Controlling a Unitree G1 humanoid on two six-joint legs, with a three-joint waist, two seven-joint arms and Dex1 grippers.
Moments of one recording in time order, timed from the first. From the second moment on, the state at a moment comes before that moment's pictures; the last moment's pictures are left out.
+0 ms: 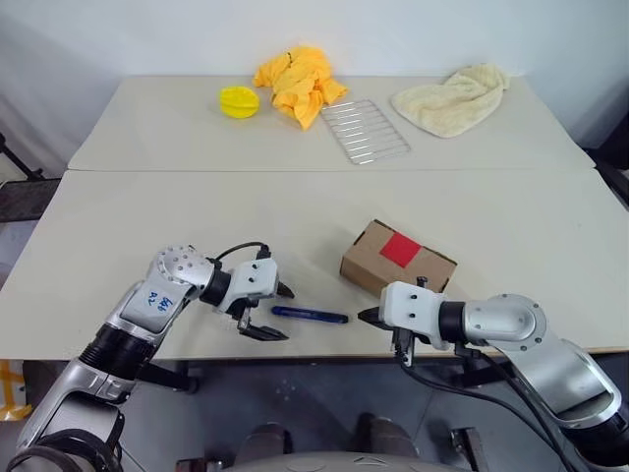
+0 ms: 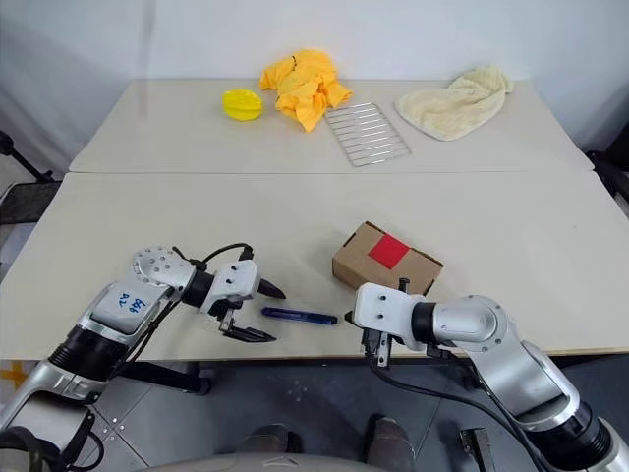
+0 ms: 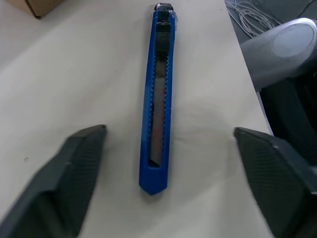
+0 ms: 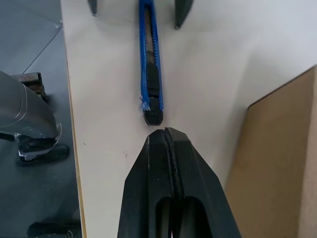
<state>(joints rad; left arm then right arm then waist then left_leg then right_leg) -0.58 0.71 -0.35 0.05 -0.11 0.29 -1.29 -0.27 -0.80 0.27 -0.63 0.12 0.62 0.90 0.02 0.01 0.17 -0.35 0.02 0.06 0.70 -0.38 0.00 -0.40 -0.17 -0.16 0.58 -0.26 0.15</state>
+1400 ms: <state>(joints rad) -0.57 0.68 -0.36 0.06 -0.05 0.18 -1.29 -0.26 -0.82 0.26 -0.67 0.13 0.63 0.89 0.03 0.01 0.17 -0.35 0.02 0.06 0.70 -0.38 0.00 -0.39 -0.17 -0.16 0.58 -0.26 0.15</state>
